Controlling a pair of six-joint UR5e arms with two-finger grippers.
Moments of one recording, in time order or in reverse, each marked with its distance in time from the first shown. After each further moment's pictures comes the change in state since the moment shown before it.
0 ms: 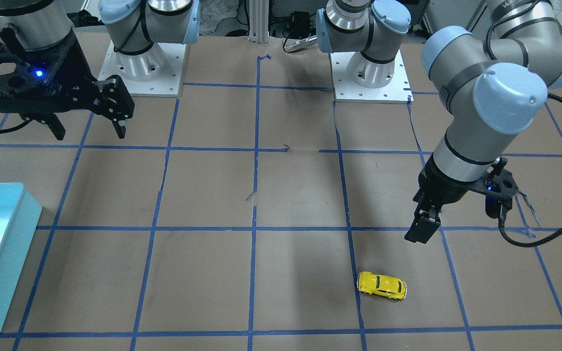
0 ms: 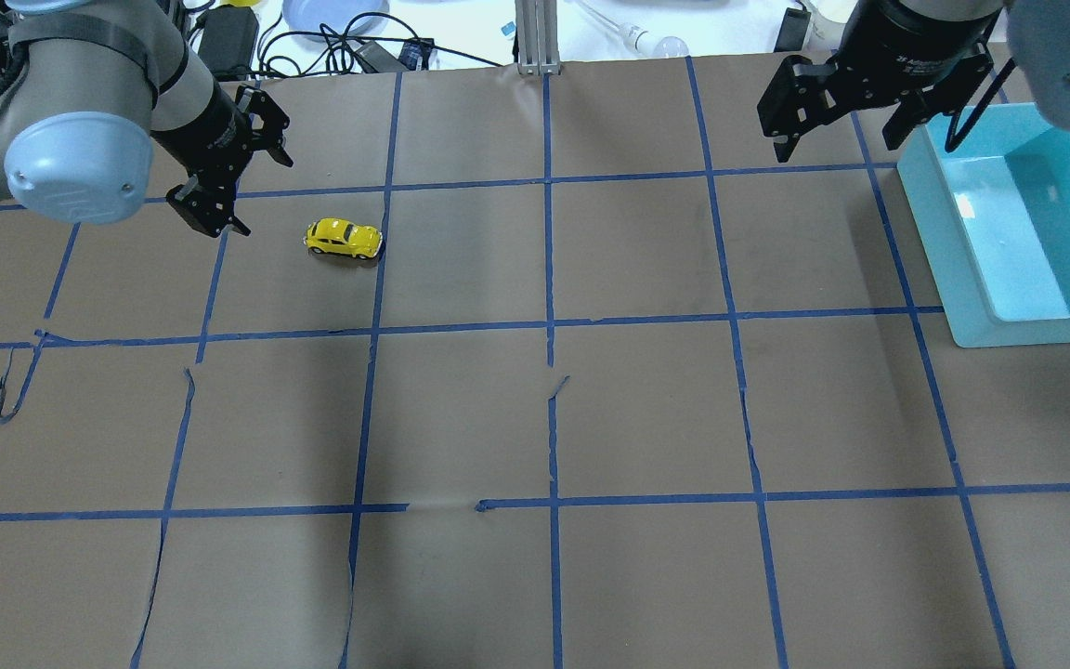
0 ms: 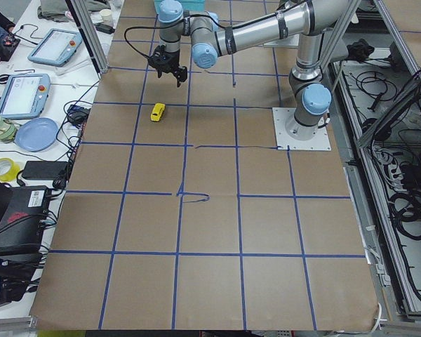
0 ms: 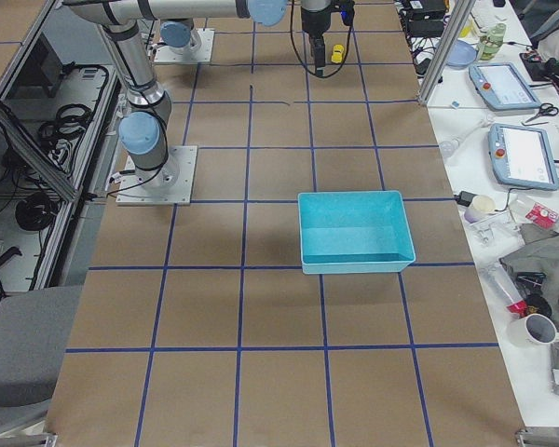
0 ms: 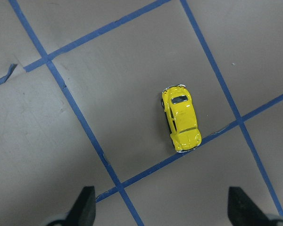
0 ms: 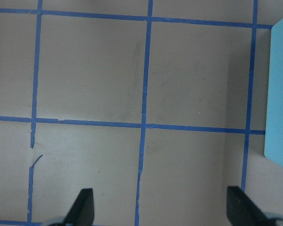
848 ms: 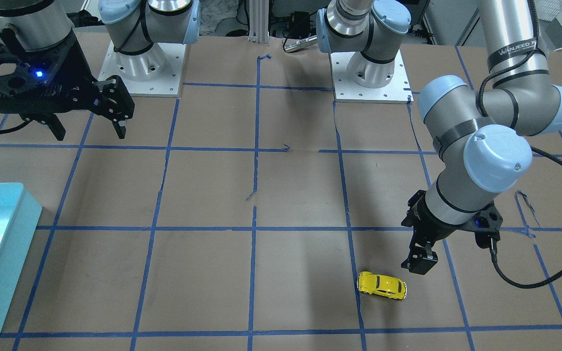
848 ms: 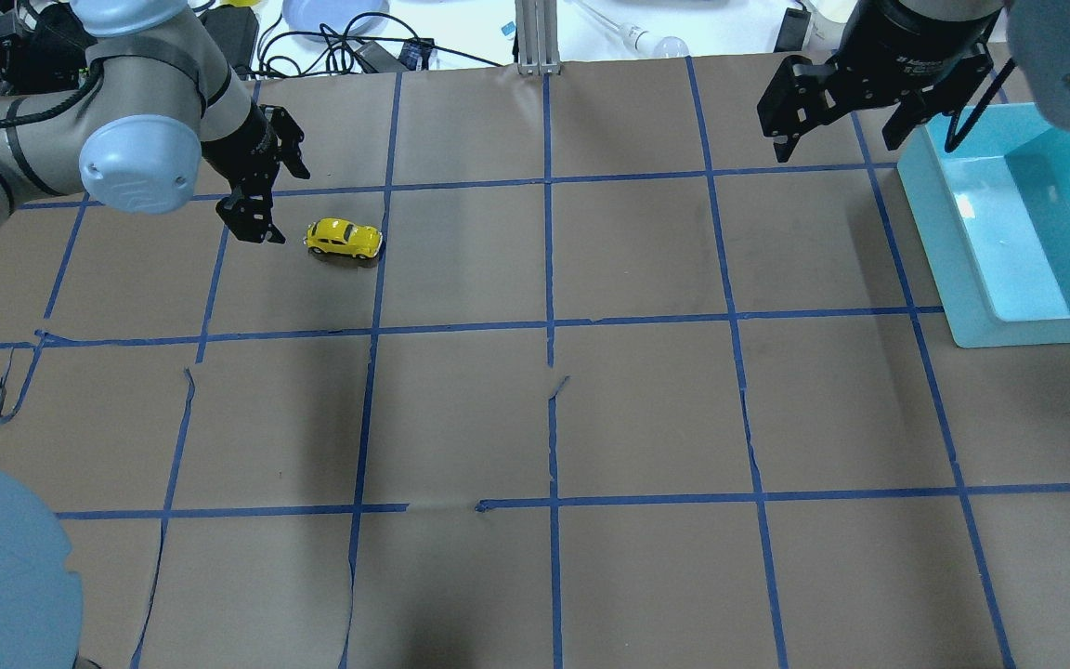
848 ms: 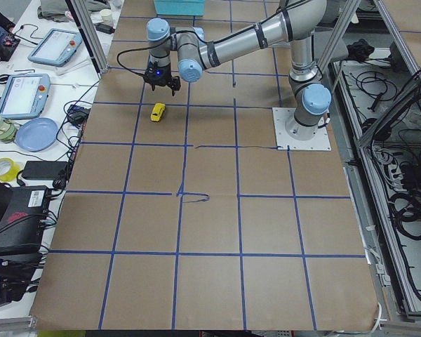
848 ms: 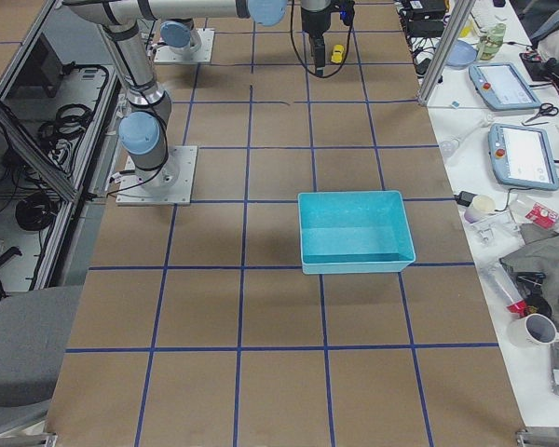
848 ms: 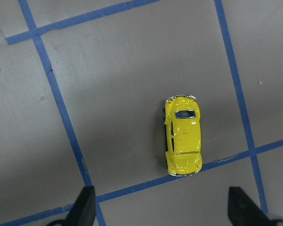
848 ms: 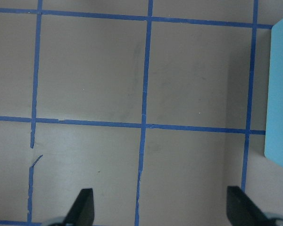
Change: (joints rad) left arm 0.000 -0.138 0.049 0.036 -0.006 -0.201; right arm 0.000 0.000 -0.001 -0.001 0.000 0.000
